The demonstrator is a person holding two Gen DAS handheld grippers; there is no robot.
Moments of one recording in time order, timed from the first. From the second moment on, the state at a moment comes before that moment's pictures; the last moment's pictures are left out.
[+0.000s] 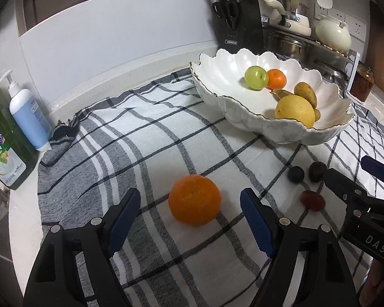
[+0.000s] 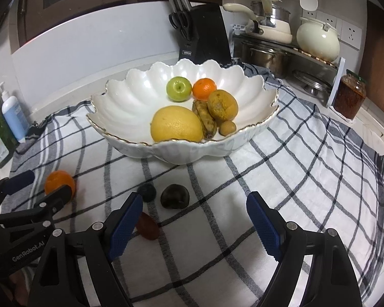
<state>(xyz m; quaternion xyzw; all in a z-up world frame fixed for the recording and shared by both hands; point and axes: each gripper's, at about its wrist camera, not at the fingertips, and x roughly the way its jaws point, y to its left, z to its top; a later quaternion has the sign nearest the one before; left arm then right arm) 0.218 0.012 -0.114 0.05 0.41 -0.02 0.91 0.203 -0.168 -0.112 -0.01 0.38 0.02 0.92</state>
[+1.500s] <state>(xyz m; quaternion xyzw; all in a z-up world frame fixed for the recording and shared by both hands) 0.223 0.009 -0.112 0.04 0.41 -0.02 0.91 0.213 -0.164 -0.118 0.00 0.39 0.07 0.92</state>
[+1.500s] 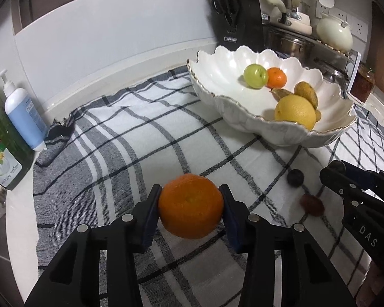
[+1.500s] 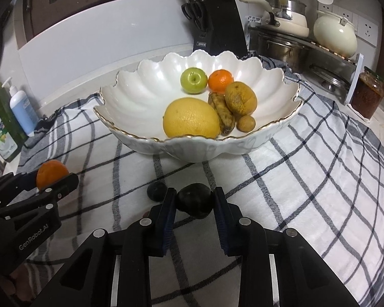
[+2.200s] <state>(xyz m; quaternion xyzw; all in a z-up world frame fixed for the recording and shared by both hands) 0.198 -0.007 -0.052 0.05 0.36 -0.04 0.93 0.185 -0.183 -0.060 0.01 0.34 0.06 0.94</state>
